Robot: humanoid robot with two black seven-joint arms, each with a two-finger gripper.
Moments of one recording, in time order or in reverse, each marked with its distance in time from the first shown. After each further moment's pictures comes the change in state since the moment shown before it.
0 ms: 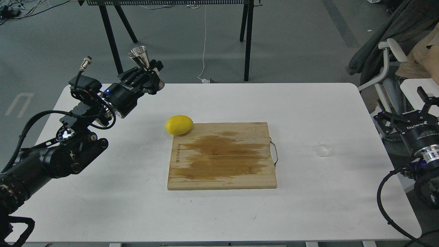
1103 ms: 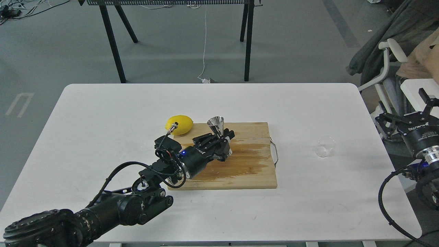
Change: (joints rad) left arm 0.143 -0.329 0.212 0.214 -0.003 0.095 0.000; right arm -0.002 -0.005 -0.001 -0.014 0.000 0.000 0.000
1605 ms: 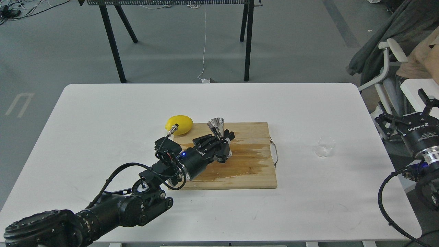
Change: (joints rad) left arm 0.002 0.000 0.033 0.003 -0.005 0.005 0.000; right arm -0.001 0.002 -0.001 0.000 0.000 0.000 0.000
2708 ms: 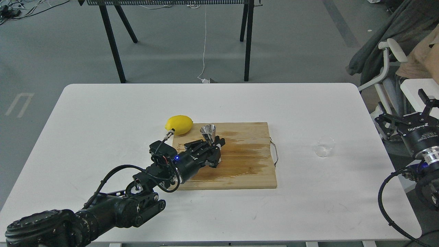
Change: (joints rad) left arm -0.003 0.000 0.030 0.100 0.004 0.000 0.000; right arm -0.002 0.000 0.000 0.002 0.000 0.000 0.000
